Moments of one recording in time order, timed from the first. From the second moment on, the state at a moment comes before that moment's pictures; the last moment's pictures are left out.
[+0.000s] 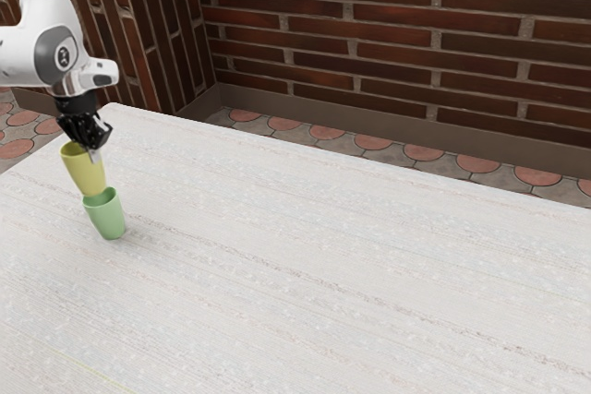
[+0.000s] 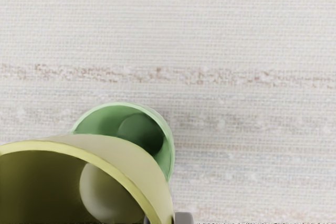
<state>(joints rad) 0.15 0.23 0.29 -1.73 0.00 1.95 0.41</state>
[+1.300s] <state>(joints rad) 0.14 0.28 0.31 -1.73 -0.01 2.01 0.45</state>
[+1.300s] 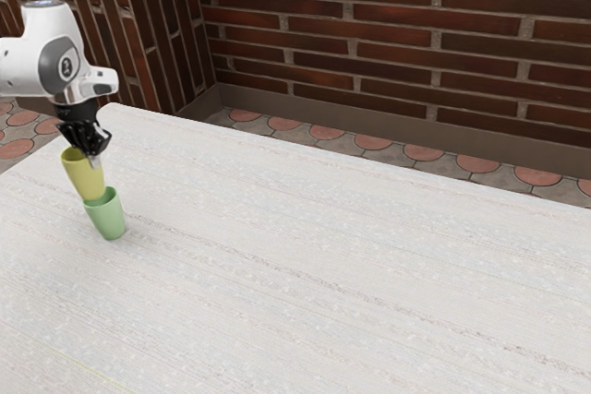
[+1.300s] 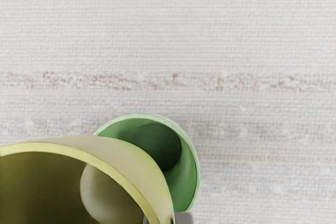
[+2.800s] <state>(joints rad) 0.05 0.06 0.05 -1.59 -0.04 1.75 0.42</state>
